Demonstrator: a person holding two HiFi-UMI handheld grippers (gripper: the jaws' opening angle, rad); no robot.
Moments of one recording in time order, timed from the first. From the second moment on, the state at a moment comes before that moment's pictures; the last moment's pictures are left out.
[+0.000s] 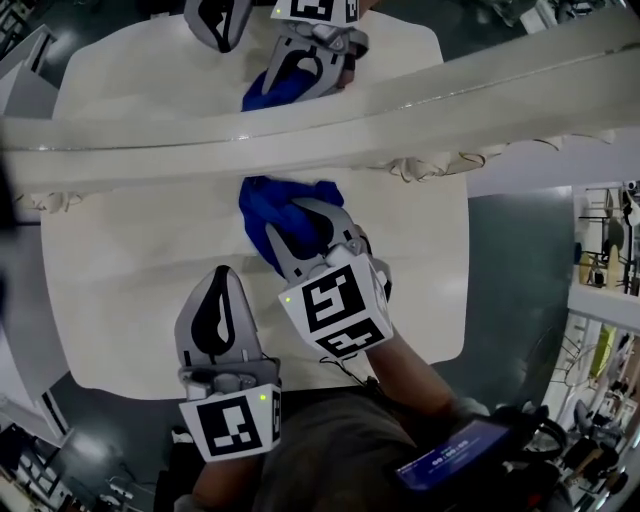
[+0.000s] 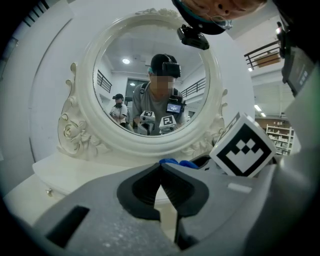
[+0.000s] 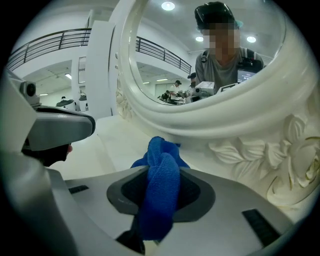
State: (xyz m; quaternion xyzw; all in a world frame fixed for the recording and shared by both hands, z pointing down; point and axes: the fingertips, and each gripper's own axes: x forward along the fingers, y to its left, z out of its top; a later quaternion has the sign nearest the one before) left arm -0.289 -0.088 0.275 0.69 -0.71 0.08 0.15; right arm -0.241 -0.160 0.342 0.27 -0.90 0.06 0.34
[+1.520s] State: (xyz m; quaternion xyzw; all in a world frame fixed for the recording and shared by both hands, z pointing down) left arm -0.132 -0.108 0.259 0.75 -0.64 0.11 0.11; right arm -0.052 -0.190 0.344 0.38 -0.86 0.09 0.32
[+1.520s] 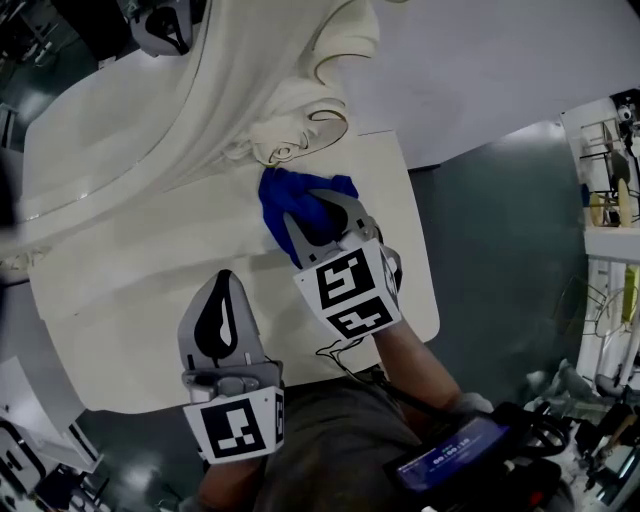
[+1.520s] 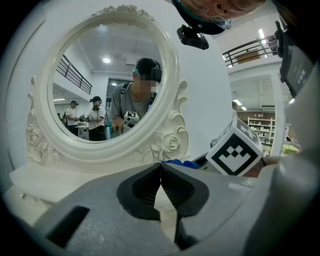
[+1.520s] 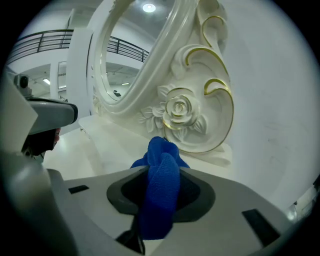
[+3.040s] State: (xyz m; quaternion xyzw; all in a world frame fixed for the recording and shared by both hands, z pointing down) left arm 0.095 -0.097 0.242 0.81 -0.57 0.12 0.08; right arm 0.233 -0.164 0.333 0.51 -0.79 0.12 0.32
